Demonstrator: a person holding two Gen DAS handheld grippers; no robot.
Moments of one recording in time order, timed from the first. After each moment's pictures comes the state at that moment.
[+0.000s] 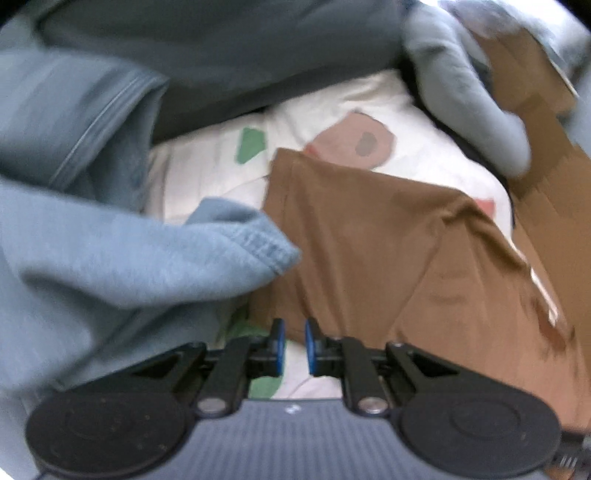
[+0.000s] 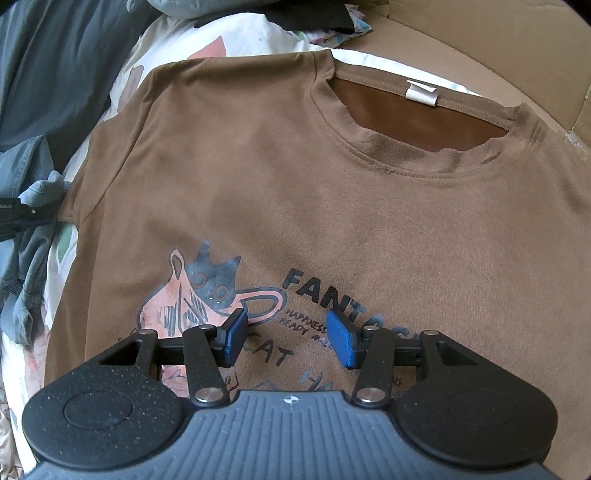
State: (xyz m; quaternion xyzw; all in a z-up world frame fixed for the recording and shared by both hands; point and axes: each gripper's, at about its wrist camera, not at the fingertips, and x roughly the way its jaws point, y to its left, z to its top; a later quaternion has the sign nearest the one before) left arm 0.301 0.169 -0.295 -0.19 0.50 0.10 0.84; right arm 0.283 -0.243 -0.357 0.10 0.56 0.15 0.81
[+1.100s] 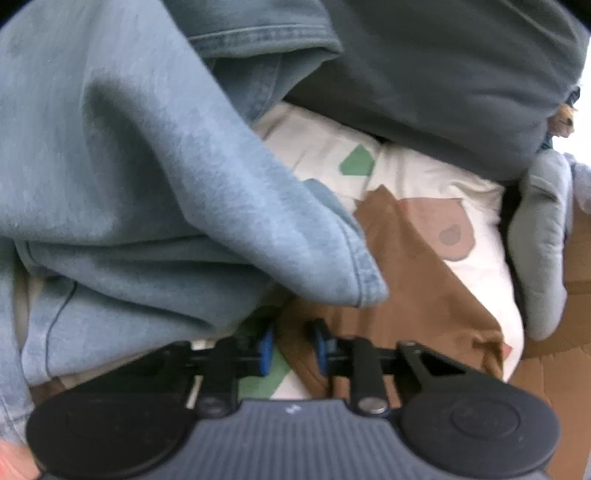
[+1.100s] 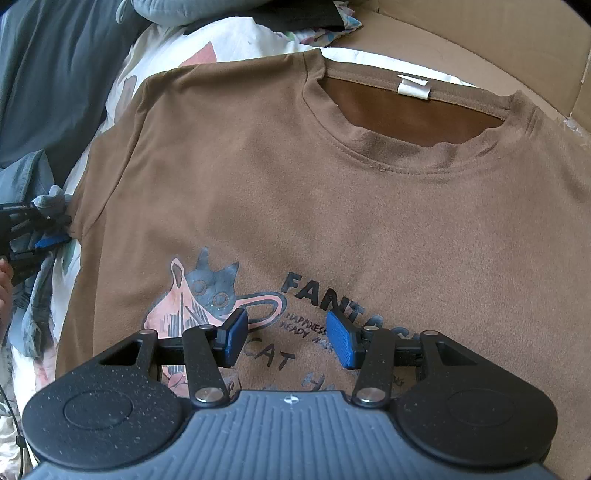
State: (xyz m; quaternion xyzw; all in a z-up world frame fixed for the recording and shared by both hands) left arm 0.286 0.201 -0.331 -0.40 0.41 0.22 0.79; right arm 0.286 -0.248 -0.359 0.12 0.57 0.15 0.80
